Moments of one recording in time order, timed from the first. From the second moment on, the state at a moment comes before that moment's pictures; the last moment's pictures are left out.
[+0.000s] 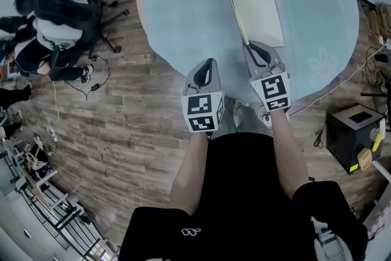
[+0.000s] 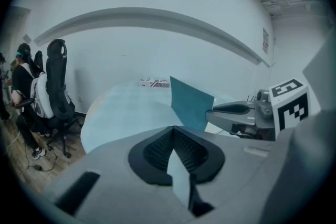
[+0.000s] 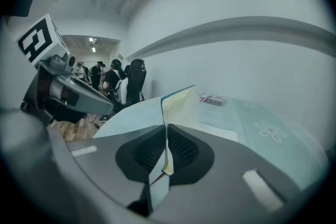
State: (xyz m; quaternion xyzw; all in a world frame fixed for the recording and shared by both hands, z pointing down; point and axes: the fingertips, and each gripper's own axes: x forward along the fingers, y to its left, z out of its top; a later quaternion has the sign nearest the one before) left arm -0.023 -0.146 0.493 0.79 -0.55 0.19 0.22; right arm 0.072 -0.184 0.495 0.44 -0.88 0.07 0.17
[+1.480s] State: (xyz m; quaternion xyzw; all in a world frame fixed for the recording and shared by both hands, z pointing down) left arm 0.011 -0.177 0.430 0.80 -0.55 0.09 0.20; right arm 0.248 -0.200 0.518 0.60 -0.74 0.23 0.19
